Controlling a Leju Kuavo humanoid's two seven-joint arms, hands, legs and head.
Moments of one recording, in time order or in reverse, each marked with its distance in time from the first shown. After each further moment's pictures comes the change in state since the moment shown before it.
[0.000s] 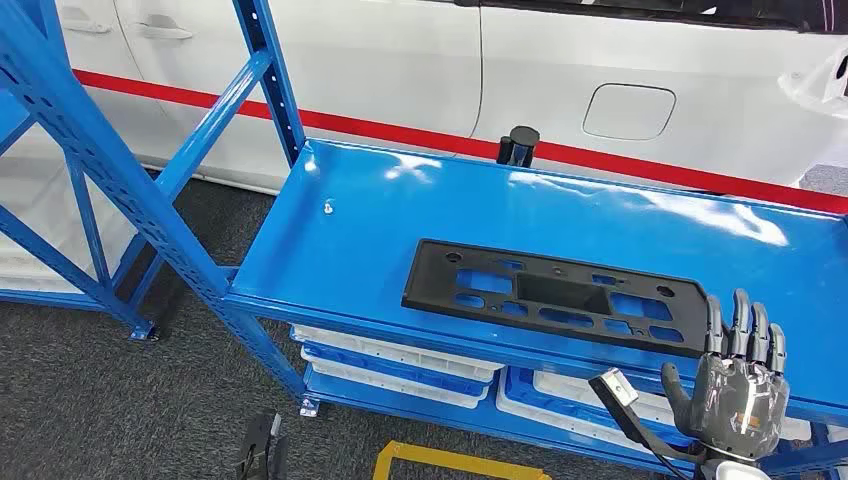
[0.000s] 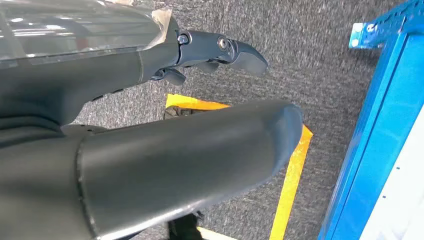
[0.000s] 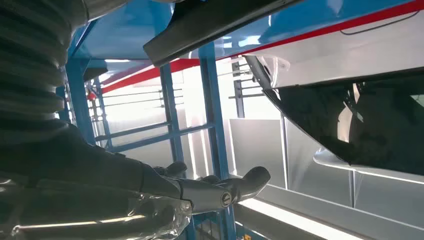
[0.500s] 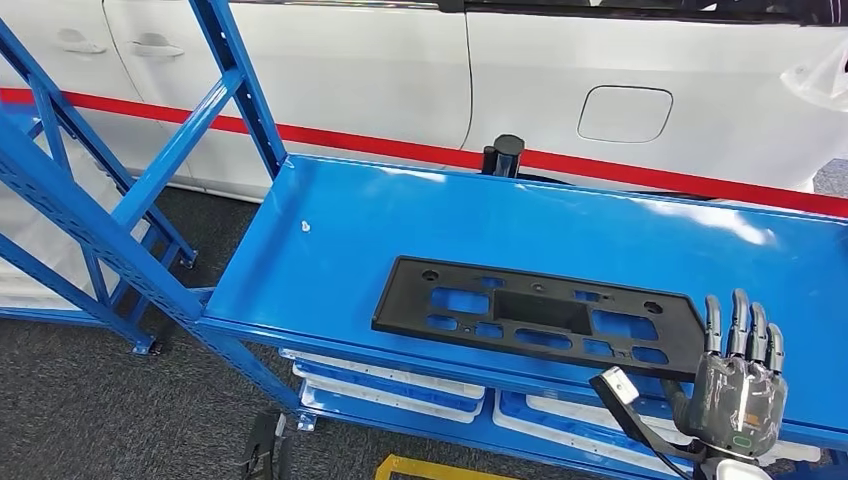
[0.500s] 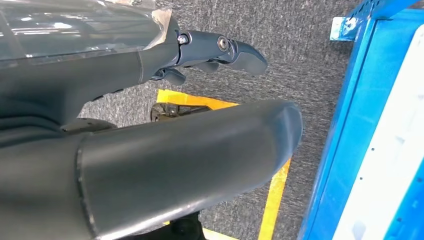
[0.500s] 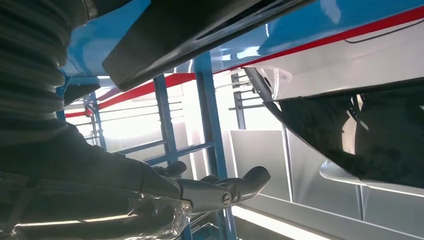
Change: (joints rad) left arm -0.001 0.003 -0.017 0.000 0.013 0.007 0.000; right arm -0.001 0.003 -0.004 0.004 -0.018 0.008 -0.011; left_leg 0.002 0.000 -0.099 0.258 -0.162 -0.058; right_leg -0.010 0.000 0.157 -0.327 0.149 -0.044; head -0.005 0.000
